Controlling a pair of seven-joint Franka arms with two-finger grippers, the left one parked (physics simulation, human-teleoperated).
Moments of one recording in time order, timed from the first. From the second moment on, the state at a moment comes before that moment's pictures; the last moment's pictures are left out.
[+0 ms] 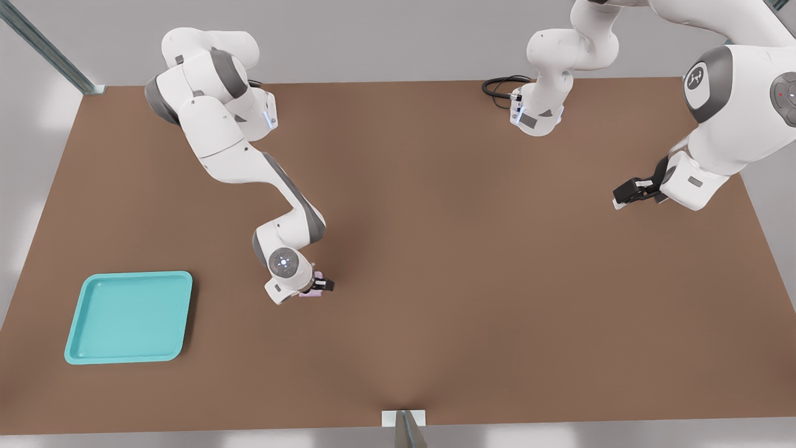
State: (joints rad) arm 0.24 0.77 0.17 -1.66 -0.18 2.34 0.62
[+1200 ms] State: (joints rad) arm 0.22 0.76 0.19 -1.67 -0.19 2.36 0.57
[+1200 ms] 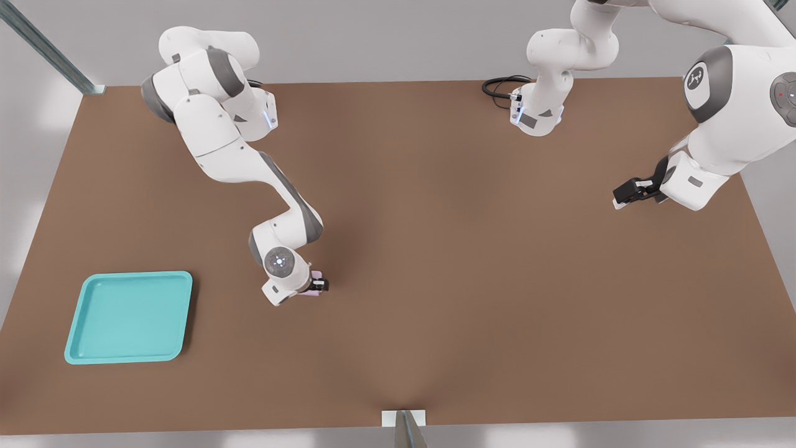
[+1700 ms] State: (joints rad) arm 0.21 0.66 0.18 -1.70 -0.19 2.35 0.55
